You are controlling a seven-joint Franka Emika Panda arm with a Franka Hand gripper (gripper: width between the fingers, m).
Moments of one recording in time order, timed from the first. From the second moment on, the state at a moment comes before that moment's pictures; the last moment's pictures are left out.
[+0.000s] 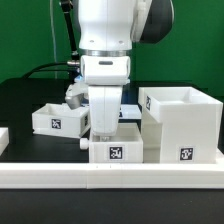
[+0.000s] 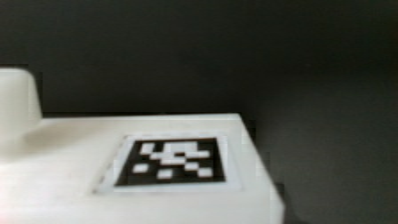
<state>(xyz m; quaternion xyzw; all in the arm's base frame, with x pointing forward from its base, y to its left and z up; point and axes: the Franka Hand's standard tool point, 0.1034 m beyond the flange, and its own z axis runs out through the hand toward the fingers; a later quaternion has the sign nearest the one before) 0.535 -0.018 0.015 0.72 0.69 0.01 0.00</state>
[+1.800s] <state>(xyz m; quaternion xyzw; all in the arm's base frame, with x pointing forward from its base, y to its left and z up) 0.540 0.005 0.008 0.72 0.69 -0.01 0.01</state>
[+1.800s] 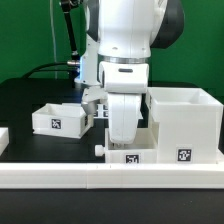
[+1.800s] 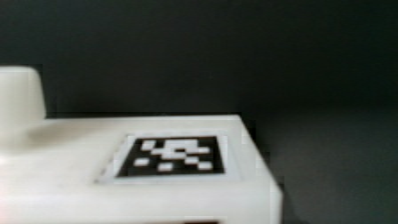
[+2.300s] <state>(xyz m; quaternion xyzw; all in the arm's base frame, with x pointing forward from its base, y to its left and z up) 0.540 0.015 0.008 0.74 0.67 -0.01 0.01</state>
